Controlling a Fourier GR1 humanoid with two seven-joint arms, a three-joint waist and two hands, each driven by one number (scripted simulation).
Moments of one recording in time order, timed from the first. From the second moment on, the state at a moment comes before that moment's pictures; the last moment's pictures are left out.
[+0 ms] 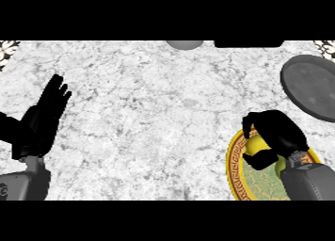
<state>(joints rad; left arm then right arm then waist) -0.16 0.17 0.10 -1.61 0.11 0.06 0.25 -0.21 -0.25 0.13 -1.57 1.14 0.45 0.03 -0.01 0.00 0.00</state>
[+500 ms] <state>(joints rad) -0.15 0.17 0.10 -1.63 0.10 0.06 0.26 -0.26 -0.29 0.04 -1.95 1.17 0.42 0.13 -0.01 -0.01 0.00</state>
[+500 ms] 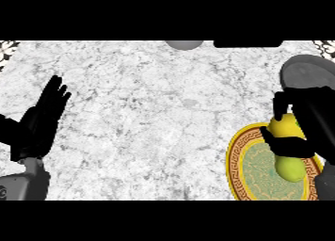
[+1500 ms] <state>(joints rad) -0.18 0.16 0.10 -1.62 0.09 0.05 0.27 -0.55 -0.51 -0.44 -1.44 0.96 0.27 -0.06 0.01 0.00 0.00</state>
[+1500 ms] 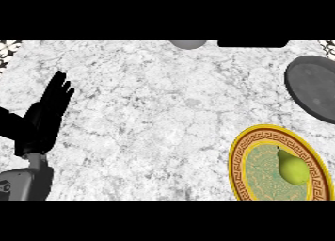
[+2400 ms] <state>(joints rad) -0.20 0.15 0.10 -1.58 0.09 0.03 0.24 -0.74 -0.65 -0.52 -0.49 0.97 -0.18 -0.55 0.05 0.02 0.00</state>
